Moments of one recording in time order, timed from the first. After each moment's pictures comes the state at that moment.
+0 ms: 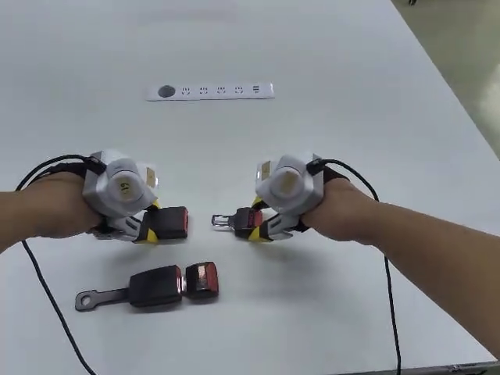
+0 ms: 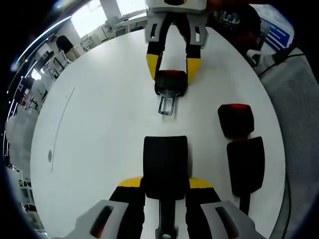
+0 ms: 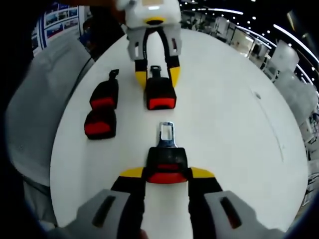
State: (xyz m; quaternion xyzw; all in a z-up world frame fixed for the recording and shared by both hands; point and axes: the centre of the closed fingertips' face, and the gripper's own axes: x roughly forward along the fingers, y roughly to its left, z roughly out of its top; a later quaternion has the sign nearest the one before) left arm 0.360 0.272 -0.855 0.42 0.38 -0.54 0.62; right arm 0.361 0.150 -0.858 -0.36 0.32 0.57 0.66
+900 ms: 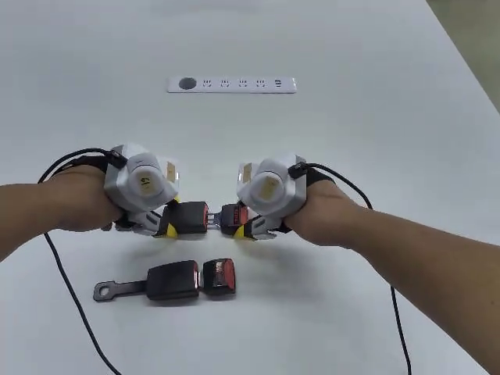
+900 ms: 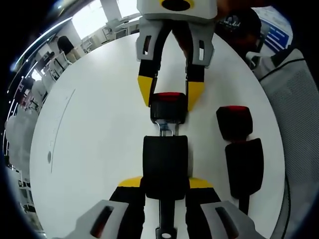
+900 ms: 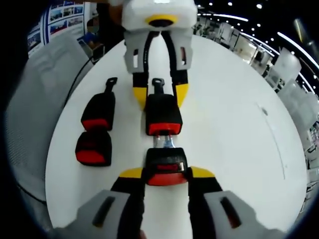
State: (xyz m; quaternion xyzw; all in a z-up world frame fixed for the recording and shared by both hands) left arm 0.361 0.273 -0.857 0.41 0.37 -0.55 0.62; right arm 0.363 0.191 -0.860 -0.35 0.30 0.59 0.67
